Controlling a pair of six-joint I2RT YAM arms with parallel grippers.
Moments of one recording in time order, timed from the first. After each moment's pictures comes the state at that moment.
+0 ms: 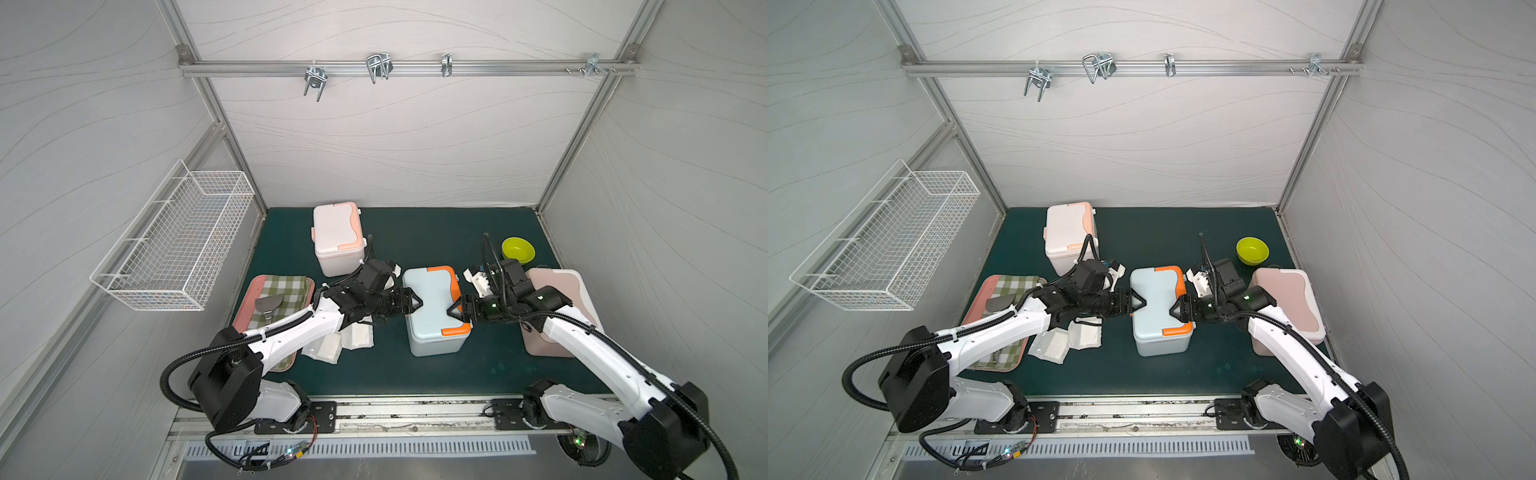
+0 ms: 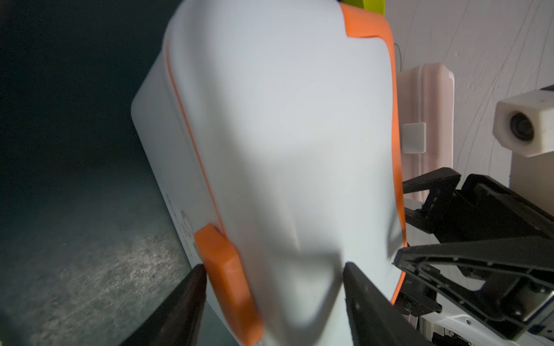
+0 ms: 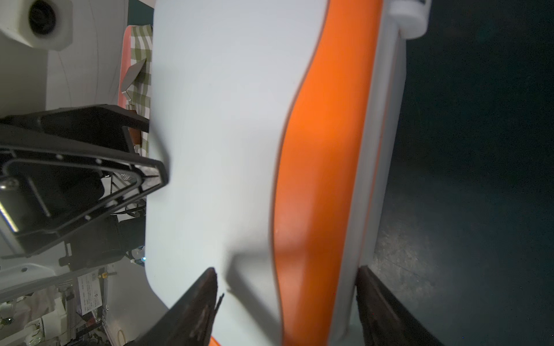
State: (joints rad) left arm -0.72 1.39 0.89 -0.27 0.37 -0.83; right arm 0.52 1.08 0.85 -0.75 -0.46 0.41
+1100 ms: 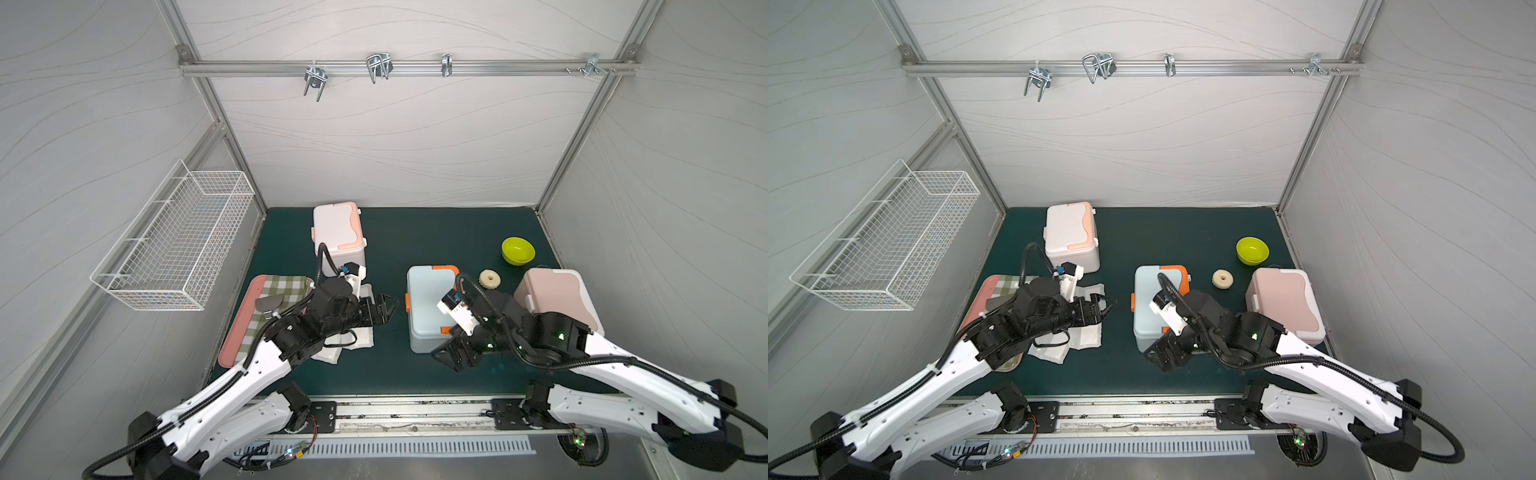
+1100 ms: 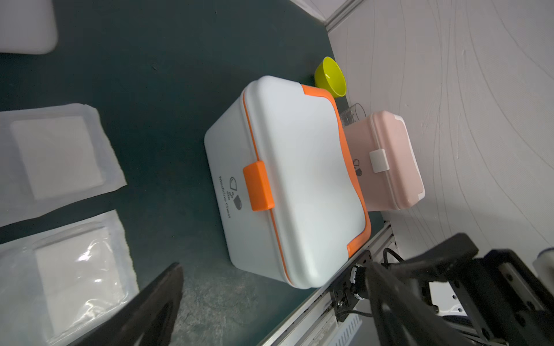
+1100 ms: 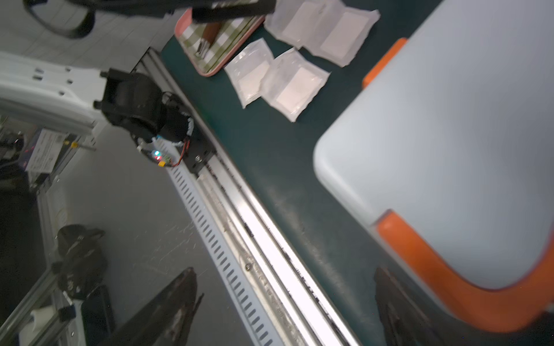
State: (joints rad) left arm -0.71 0.81 0.72 -0.45 0.10 -0.77; right arm 1.19 0.92 0.96 -0.84 -0.18 0.37
